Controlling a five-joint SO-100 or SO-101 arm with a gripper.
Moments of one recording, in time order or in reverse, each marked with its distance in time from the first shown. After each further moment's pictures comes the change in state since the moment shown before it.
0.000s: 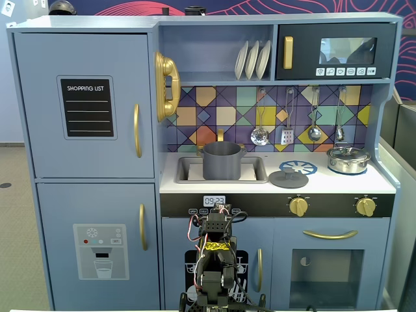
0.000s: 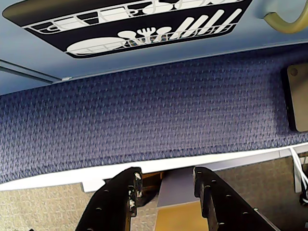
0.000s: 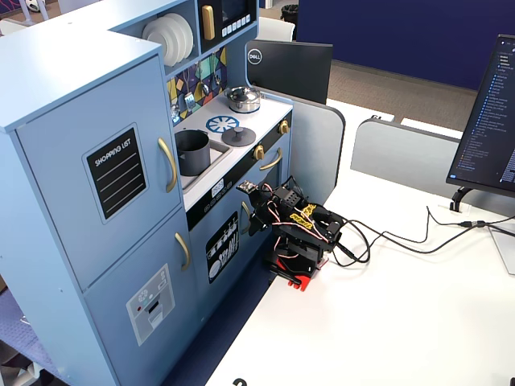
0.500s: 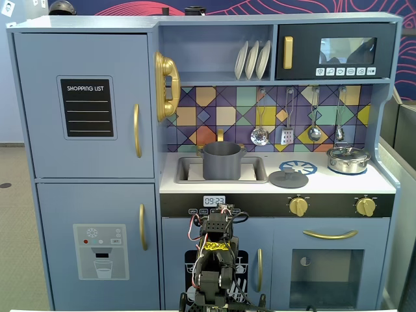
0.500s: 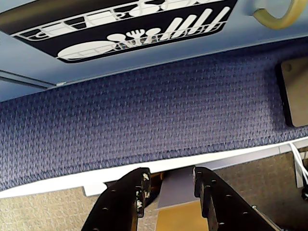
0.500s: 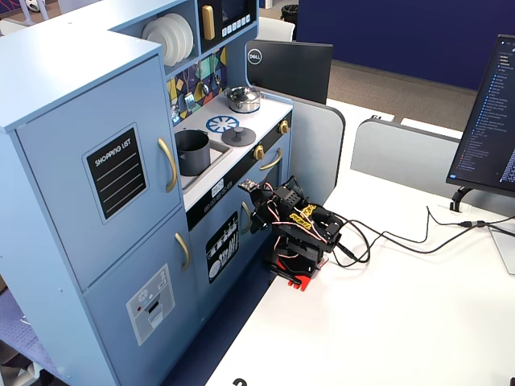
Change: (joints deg) arm 2.5 0.0 0.0 0.0 0.7
